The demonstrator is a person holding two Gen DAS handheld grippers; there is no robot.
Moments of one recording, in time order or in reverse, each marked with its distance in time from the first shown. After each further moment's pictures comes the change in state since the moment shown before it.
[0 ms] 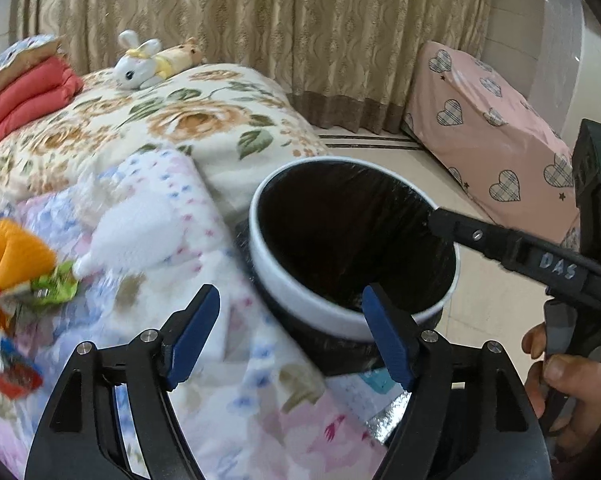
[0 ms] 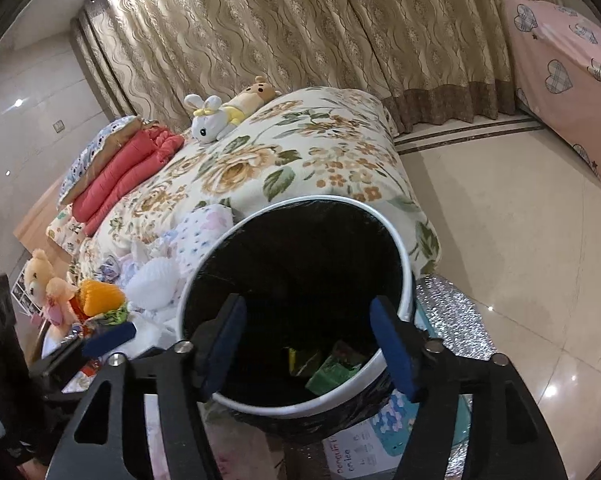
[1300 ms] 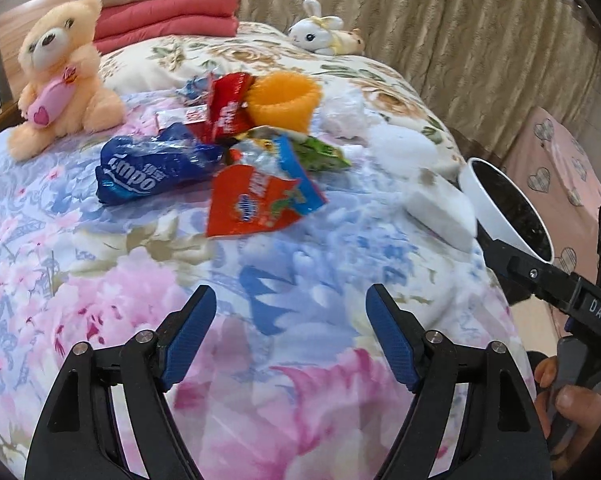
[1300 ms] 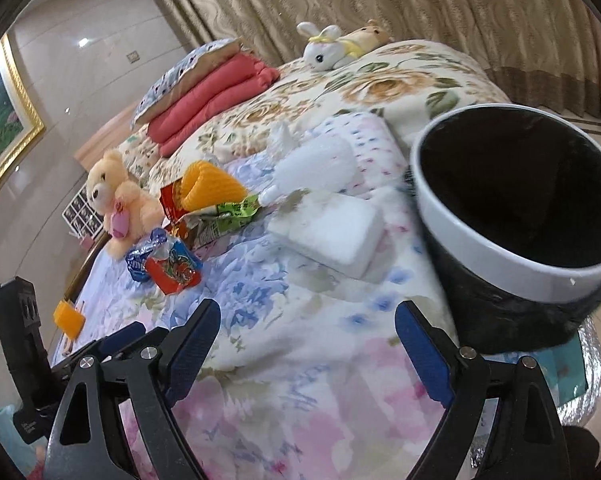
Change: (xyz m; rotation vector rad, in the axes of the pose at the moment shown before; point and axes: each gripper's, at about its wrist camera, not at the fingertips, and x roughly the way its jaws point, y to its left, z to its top) left arm -0.088 0.161 -0.118 -0.366 0.004 0.235; right arm 0.045 0.148 -0.086 -0.177 0.167 0.214
